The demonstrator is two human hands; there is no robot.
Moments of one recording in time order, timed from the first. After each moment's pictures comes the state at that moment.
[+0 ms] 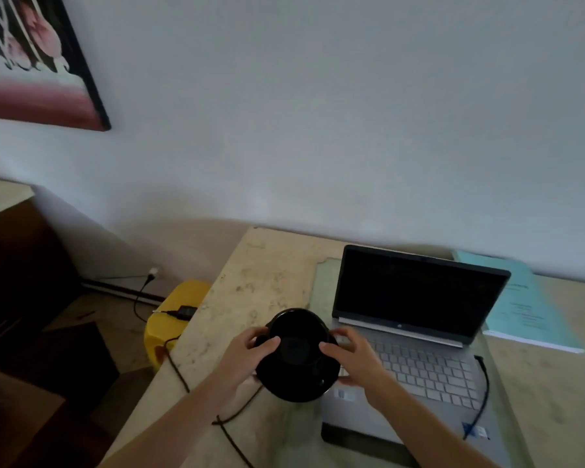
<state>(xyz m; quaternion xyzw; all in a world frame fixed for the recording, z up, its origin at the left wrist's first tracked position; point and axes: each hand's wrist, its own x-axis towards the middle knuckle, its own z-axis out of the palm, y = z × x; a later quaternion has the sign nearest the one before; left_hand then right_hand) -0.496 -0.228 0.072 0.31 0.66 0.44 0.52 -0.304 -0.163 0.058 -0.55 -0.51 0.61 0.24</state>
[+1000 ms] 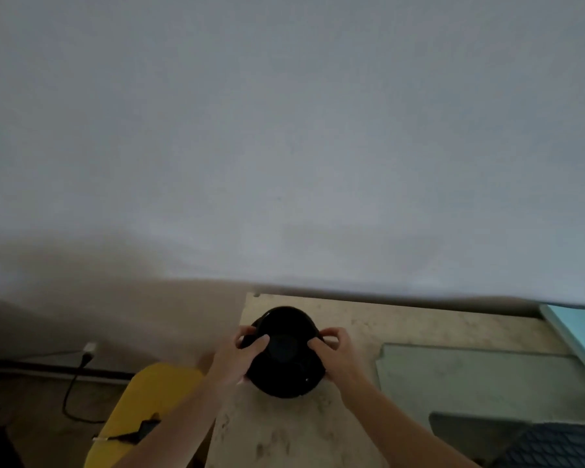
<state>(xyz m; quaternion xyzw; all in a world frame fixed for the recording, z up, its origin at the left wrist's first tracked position) -0.723 0.103 -0.006 0.30 0.63 0.42 0.58 -0.542 0.139 -0.035 -0.63 -0.43 0.56 0.33</state>
